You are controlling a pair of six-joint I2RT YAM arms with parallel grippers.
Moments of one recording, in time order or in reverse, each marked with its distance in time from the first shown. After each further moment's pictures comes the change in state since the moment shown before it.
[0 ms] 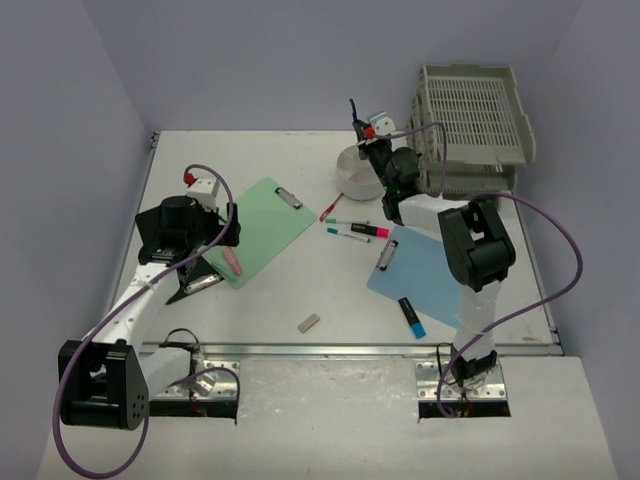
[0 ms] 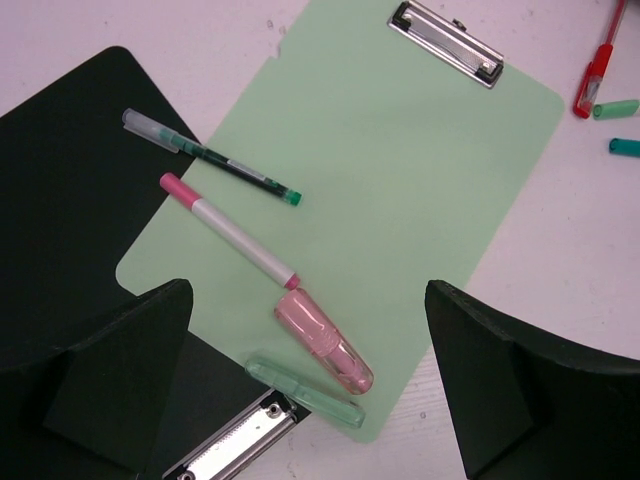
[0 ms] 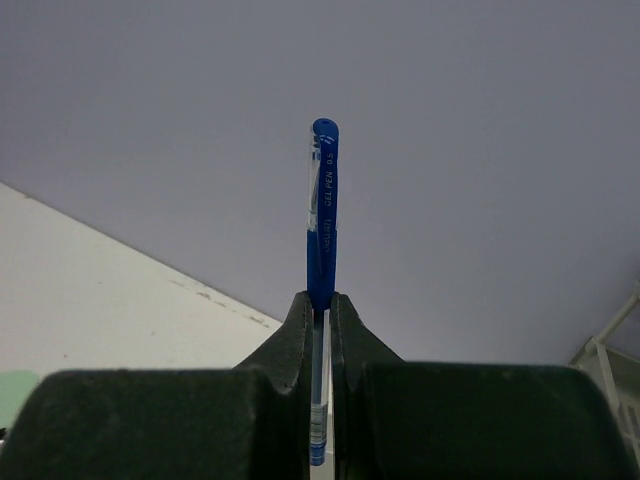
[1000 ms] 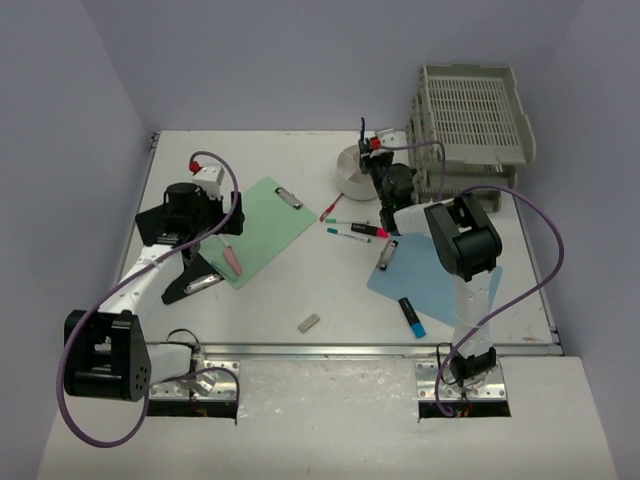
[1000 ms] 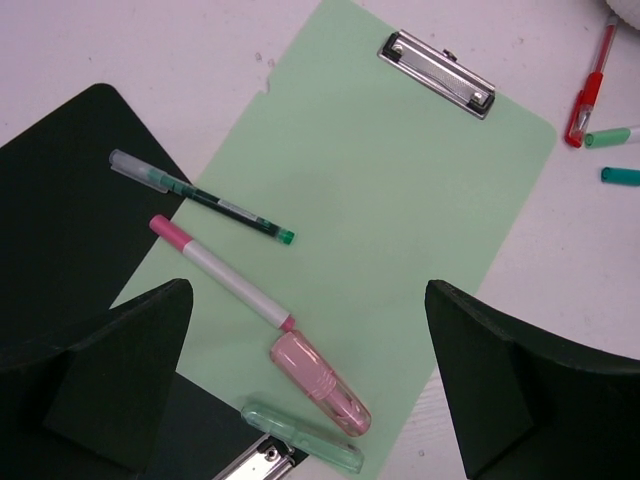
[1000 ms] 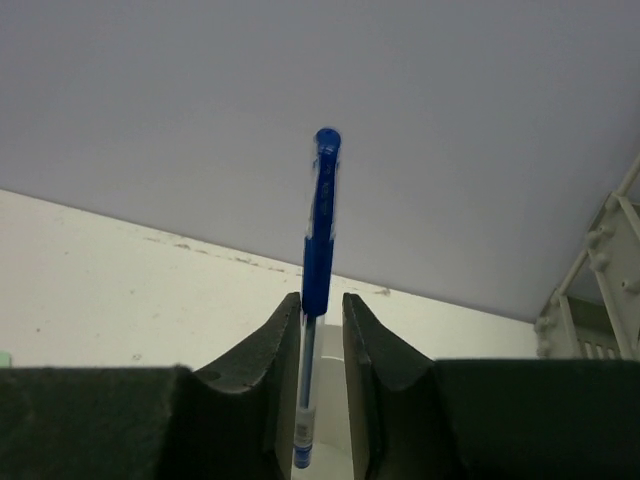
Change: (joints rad) left arm -0.006 0.138 0.089 0.047 0.025 0.001; right arm -0.003 0.145 -0.045 0.127 0.159 0.128
